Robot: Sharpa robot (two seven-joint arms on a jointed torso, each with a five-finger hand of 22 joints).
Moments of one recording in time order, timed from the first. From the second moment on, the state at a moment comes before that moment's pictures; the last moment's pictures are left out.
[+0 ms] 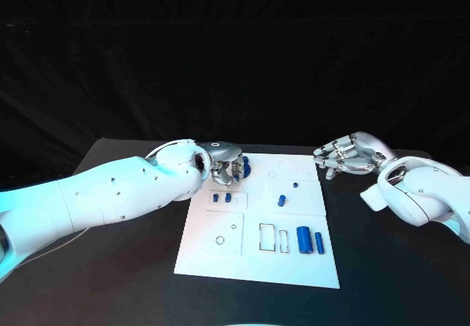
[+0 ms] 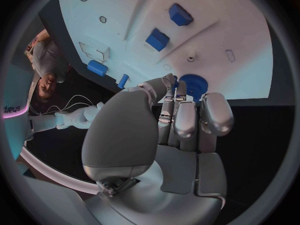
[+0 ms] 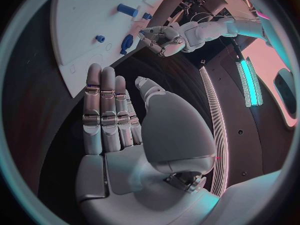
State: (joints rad) left arm 1.20 -0.69 0.03 1.37 -1.62 -0.09 -0.10; left_hand 1.43 -0.16 0.64 -0.01 0.07 1.11 0.12 0.15 0.22 1.18 0.06 0.24 0.15 1.46 -0.03 1.25 1.02 0.11 1.40 0.07 1.23 1.19; right arm 1.31 -0.90 -0.13 1.46 -0.72 -0.36 0.13; right_hand 1.33 -0.12 0.21 0.16 0.37 1.03 0.16 0.10 0.16 1.27 0.08 0.13 0.36 1.40 0.01 0.14 0.58 0.19 1.34 0.11 0.18 0.21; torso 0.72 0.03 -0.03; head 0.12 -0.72
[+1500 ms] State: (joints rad) left arm 1.19 -0.75 0.03 1.37 -1.55 -0.08 -0.12; left_hand 1.41 -0.18 0.64 -0.01 0.07 1.11 0.12 0.14 0.22 1.20 0.06 0.22 0.15 1.46 -0.03 1.26 1.01 0.11 1.40 0.07 1.23 1.19; right arm 1.31 -0.90 -0.13 1.47 -0.72 -0.36 0.13; right_hand 1.33 -0.12 0.21 0.16 0.37 1.03 0.16 0.10 0.16 1.27 0.08 0.13 0.36 1.40 0.01 0.14 0.58 0.19 1.34 0.11 0.18 0.21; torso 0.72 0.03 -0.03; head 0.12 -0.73
